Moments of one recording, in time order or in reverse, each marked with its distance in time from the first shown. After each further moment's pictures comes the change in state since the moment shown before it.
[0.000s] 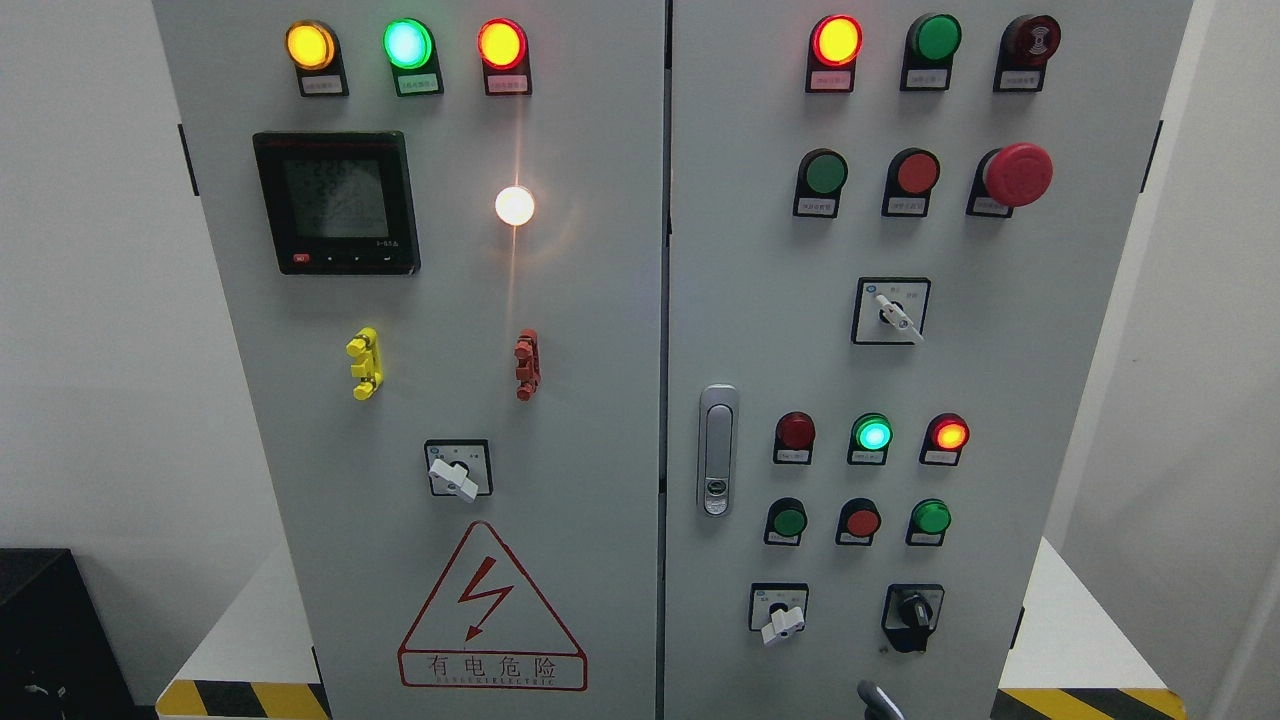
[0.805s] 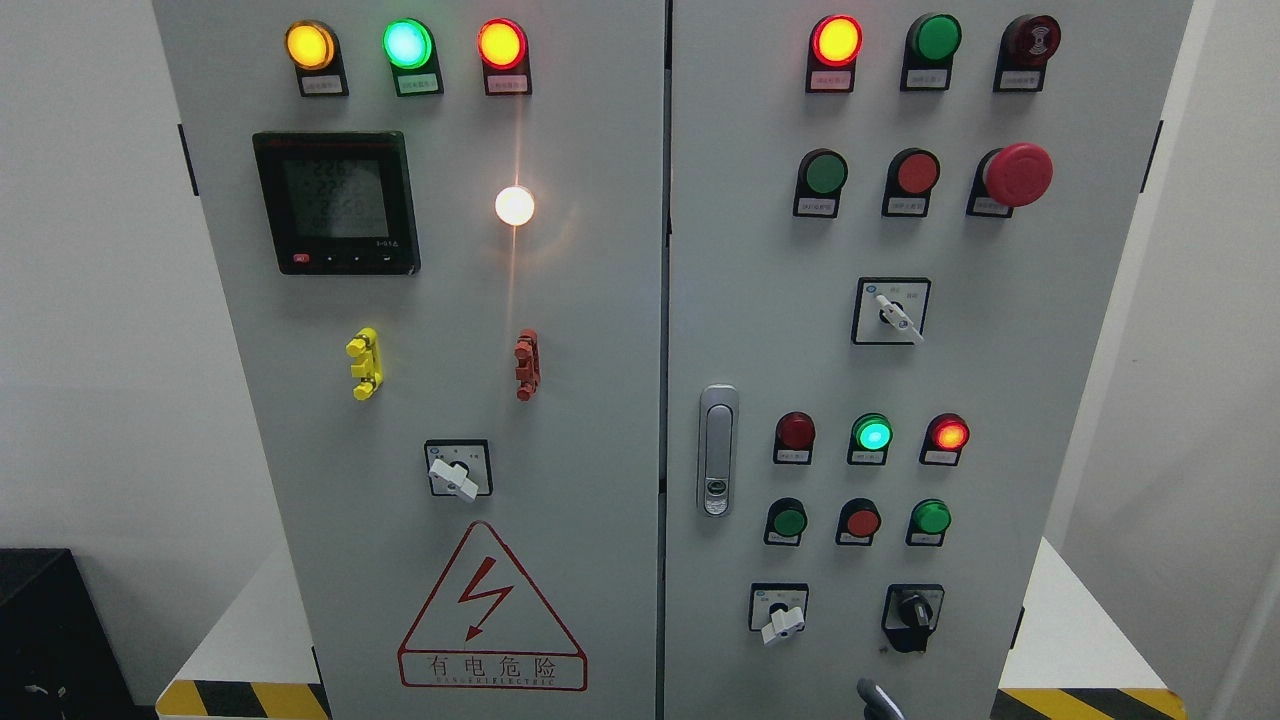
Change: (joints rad) left arm 0.000 0.000 0.000 0.000 0.000 0.000 0.000; right arm -0.010 -0.001 0.002 -0.004 0.036 -0.011 0.004
